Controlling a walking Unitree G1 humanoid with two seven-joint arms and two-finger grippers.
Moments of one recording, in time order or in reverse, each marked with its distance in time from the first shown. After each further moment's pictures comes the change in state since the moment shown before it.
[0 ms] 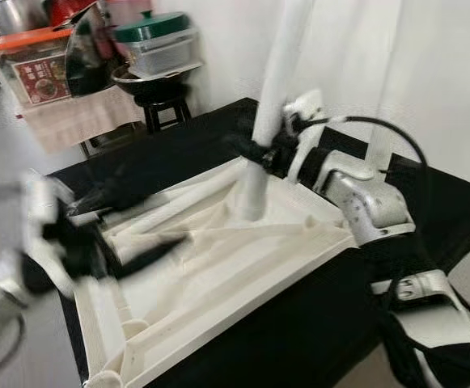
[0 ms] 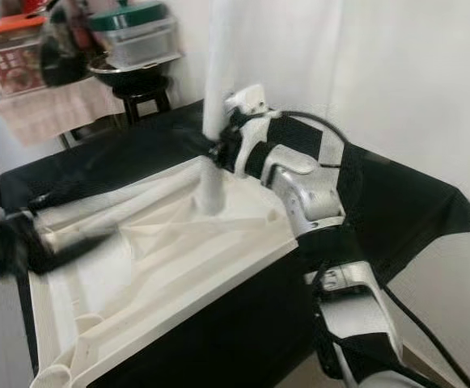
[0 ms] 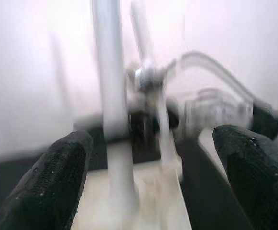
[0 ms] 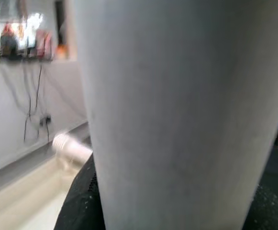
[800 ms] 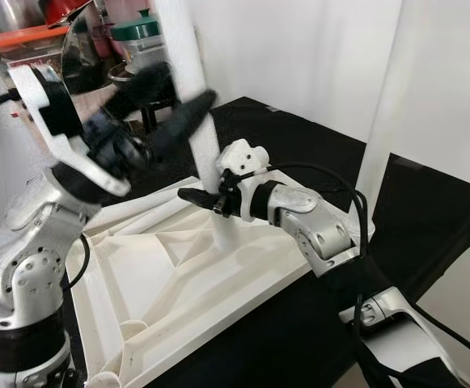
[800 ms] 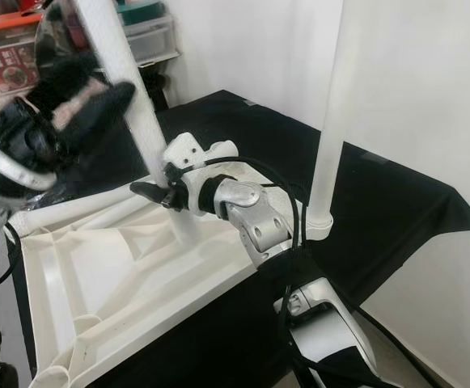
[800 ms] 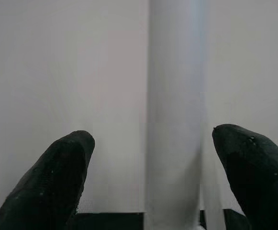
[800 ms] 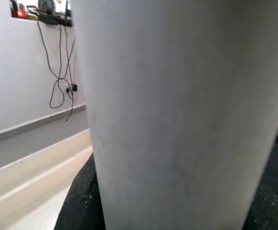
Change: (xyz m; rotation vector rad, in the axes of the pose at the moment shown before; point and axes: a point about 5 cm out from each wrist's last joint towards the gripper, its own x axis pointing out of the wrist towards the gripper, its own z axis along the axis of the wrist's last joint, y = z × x) left arm 0.057 0.027 0.006 -0.065 -0.247 0.233; right arm 0.036 0.047 -0.016 -0.085 0.026 0.125
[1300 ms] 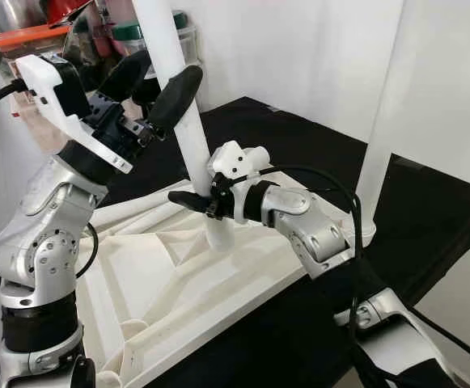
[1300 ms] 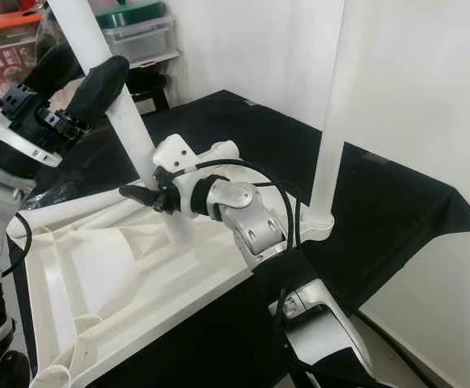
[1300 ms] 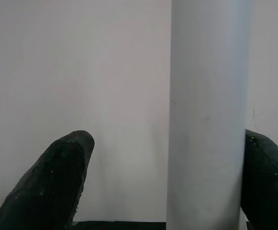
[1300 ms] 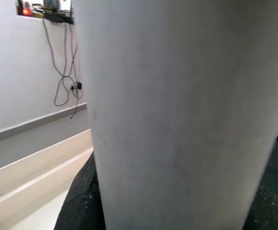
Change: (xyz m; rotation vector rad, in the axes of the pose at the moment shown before) left arm 0.018 0.003 -0.005 0.023 -0.038 0.045; right arm 0.002 0.004 -0.003 0.000 0.009 0.019
